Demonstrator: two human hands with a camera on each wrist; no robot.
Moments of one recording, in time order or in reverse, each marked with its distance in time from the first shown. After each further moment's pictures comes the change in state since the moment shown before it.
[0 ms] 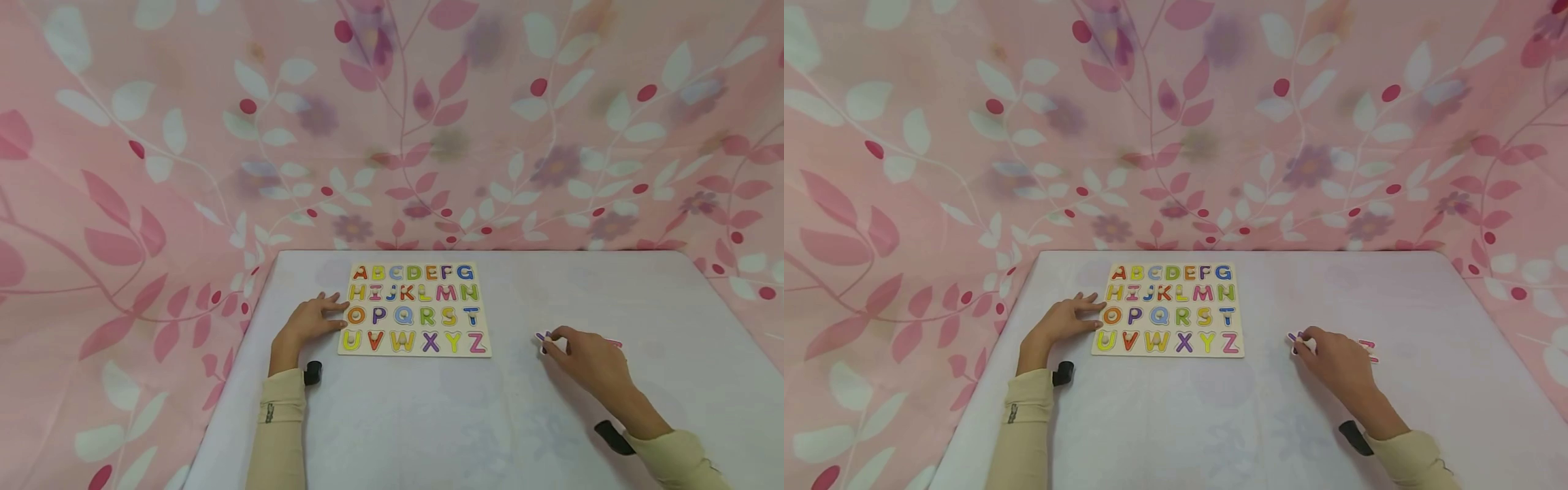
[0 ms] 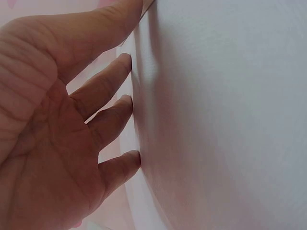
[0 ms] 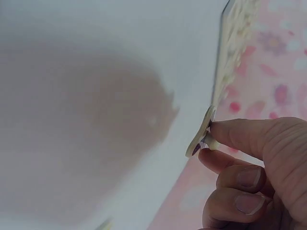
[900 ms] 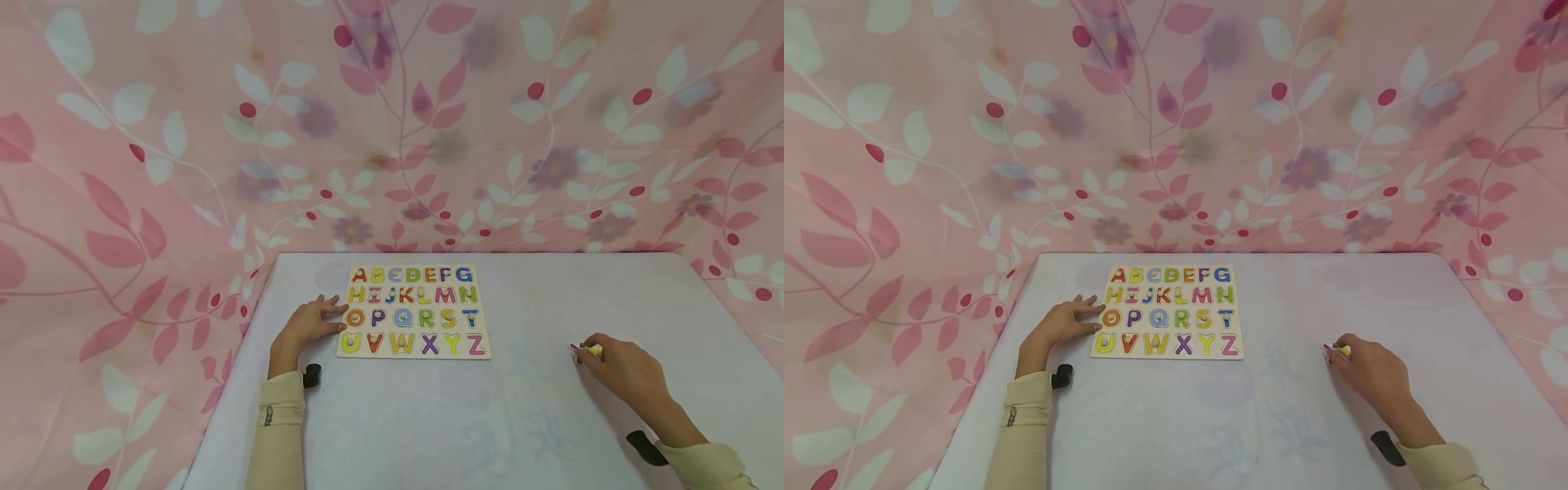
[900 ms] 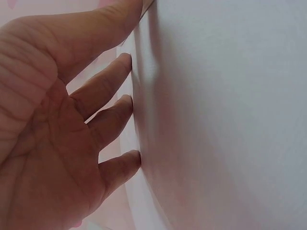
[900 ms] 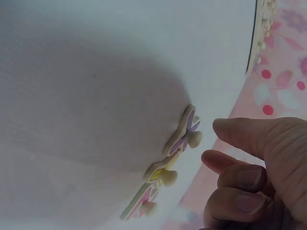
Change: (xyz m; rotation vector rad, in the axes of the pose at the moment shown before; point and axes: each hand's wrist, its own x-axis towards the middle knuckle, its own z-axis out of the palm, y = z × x) left_hand 0.001 -0.002 0.001 0.002 0.018 0.009; right_hand -0.014 0.048 -0.014 -0.005 -0.053 0.087
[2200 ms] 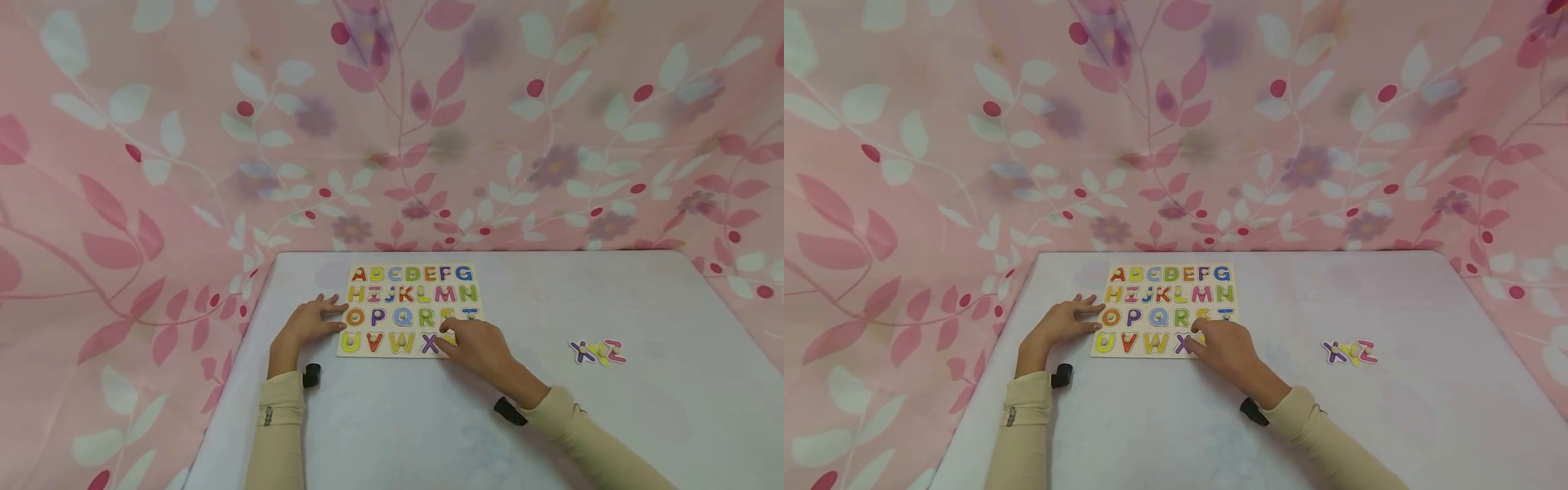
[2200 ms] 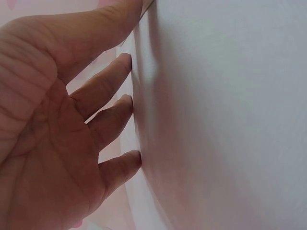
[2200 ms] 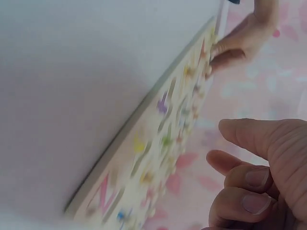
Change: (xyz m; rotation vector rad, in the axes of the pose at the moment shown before) left_hand 0.001 0.001 0.000 -0.003 -0.023 -0.025; right_hand 0.044 -0.203 0.057 0.047 0.002 -0.313
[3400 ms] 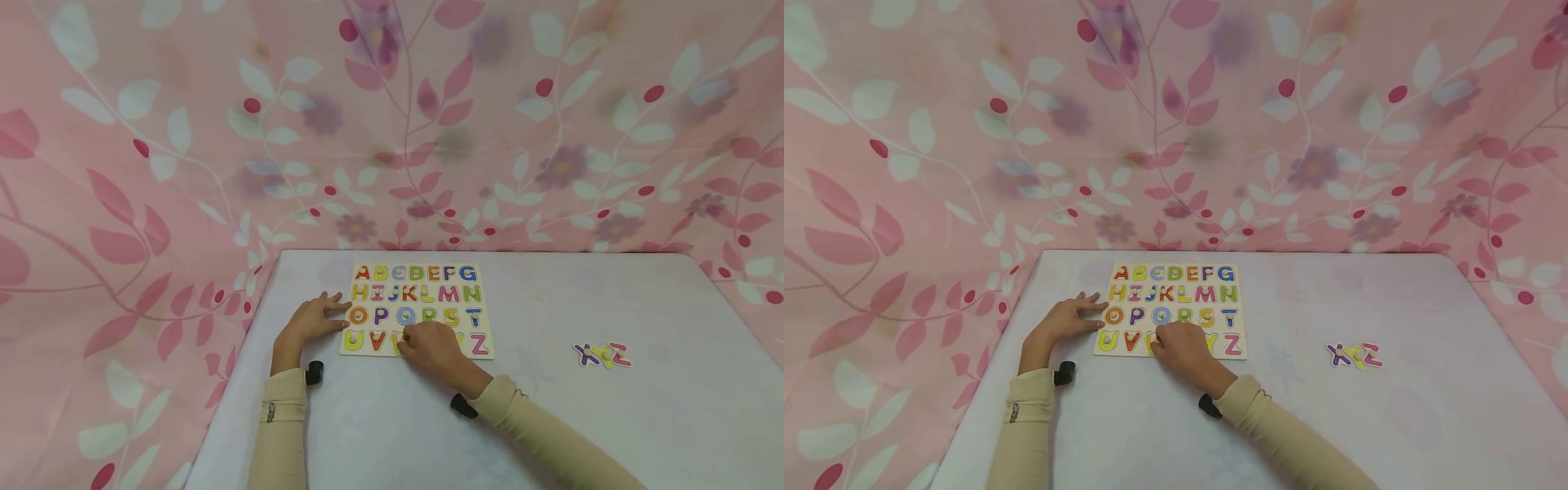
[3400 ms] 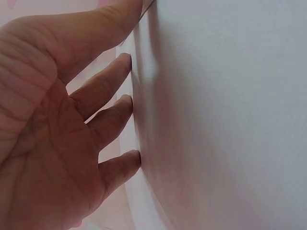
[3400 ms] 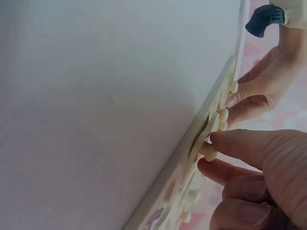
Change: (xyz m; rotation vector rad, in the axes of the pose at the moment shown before) left_hand -0.002 0.002 -0.001 -0.001 -0.003 -0.013; right_hand 0.038 -0.046 0.053 0.002 -0.006 -0.138
